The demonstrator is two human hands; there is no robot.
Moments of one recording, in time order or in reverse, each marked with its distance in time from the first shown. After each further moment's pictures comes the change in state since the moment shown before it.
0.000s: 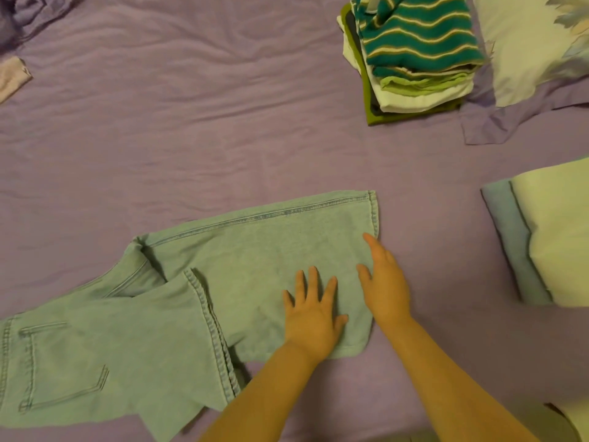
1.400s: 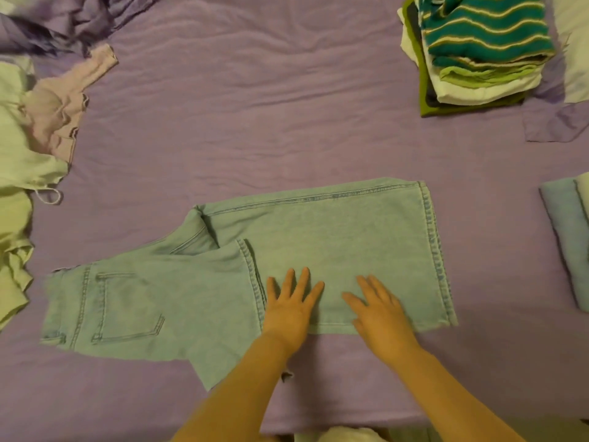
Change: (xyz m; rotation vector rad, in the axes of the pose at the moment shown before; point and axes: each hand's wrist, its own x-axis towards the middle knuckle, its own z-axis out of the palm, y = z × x) left_hand -0.055 -0.093 0.011 0.267 0.013 -0.064; right_hand -0.075 -0.007 0.049 -0.649 -0.527 -0.383
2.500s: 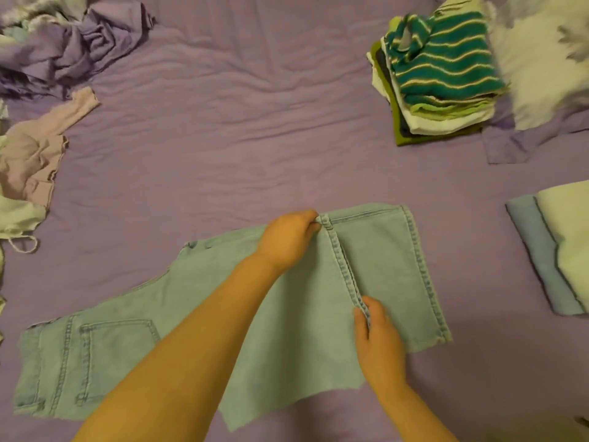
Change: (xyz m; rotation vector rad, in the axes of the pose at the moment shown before) left_hand 0.069 -0.039 -0.177 -0.458 0.380 0.244; right_hand -0.010 -0.050 -0.029 0.779 0.518 0.493
